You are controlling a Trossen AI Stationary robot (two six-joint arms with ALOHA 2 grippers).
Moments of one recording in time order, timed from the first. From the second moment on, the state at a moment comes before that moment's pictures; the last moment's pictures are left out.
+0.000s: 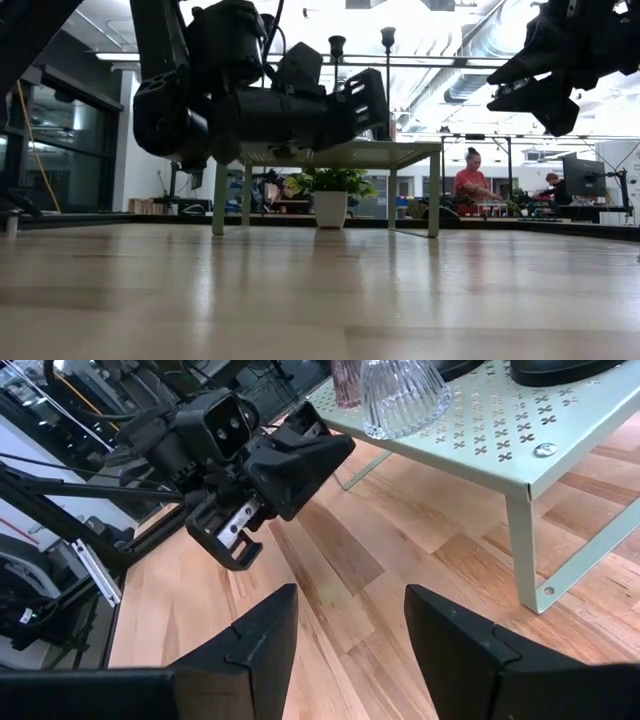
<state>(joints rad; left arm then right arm) -0.14 2.21 0.97 1.56 -0.85 0.07 0.29 0.56 0.31 -0.12 0.47 0.76</state>
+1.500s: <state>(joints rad) -0.14 2.21 1.05 1.55 -1.11 0.20 0.29 0.56 0.31 -0.12 0.47 0.76</state>
